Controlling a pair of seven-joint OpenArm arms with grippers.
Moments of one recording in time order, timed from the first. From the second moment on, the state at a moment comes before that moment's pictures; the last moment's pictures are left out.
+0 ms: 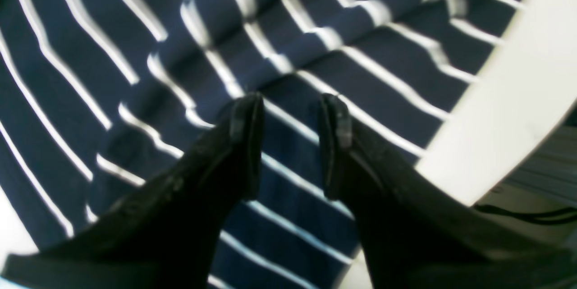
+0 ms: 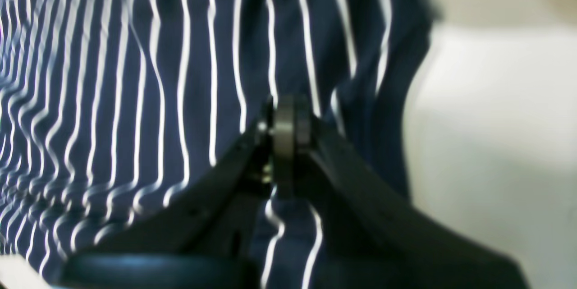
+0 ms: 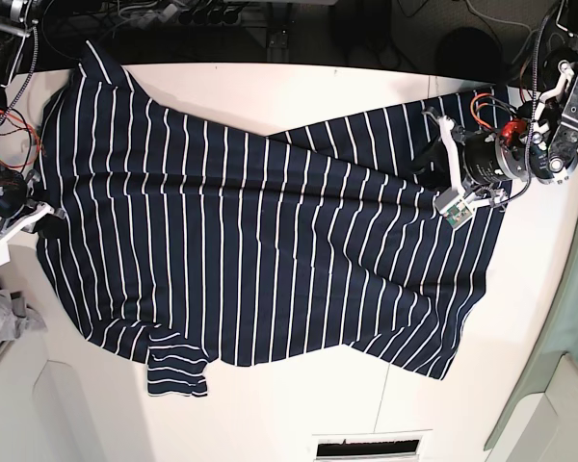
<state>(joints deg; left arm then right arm) 9.1 -35.5 12.5 90.5 -26.5 -30.0 35.2 6.8 22.6 21.0 61.9 33.6 31.2 -43.9</state>
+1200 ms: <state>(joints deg) 14.4 -31.7 12.4 84.2 -17.2 -29.1 29.1 4.5 21.1 24.2 56.5 32.5 32.3 -38.2</state>
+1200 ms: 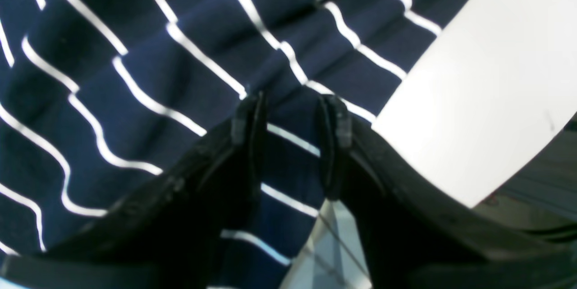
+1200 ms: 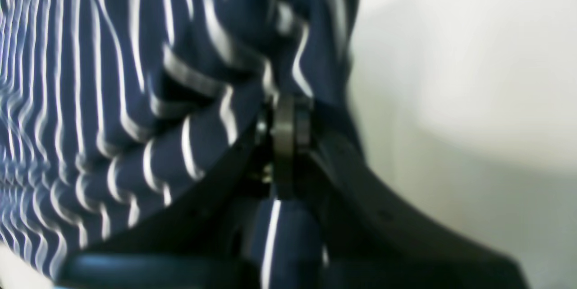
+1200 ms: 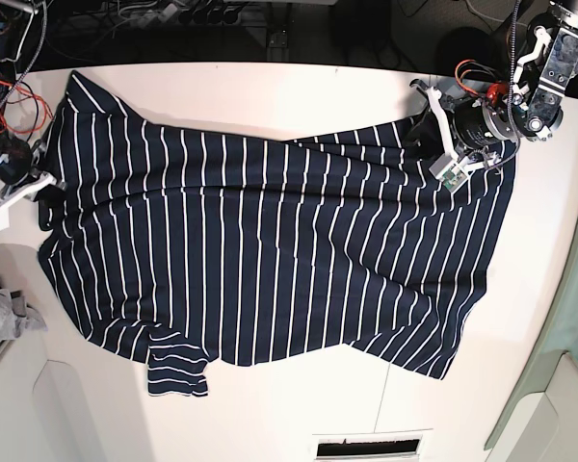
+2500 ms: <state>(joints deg) 15.2 -31.8 12.3 84.1 -18.3 -28.5 28.0 -14.7 21.5 36.8 66.4 50.5 35.2 -55.4</state>
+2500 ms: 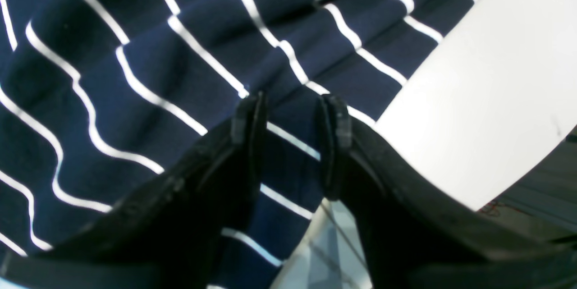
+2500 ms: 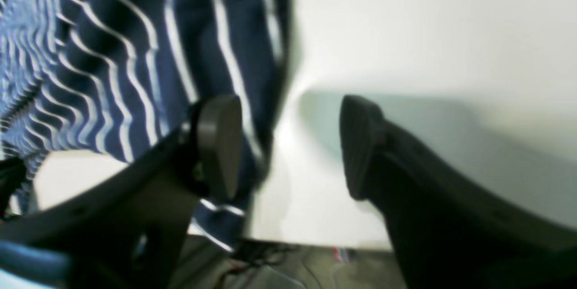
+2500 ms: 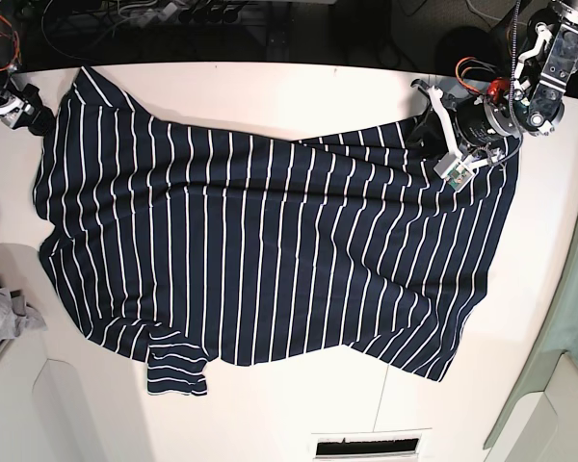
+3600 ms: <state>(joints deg) 22.9 -39.4 12.5 97.9 -13.7 -34.9 28.9 -20.9 26.6 43.7 97.1 48.1 34.4 -57.6</state>
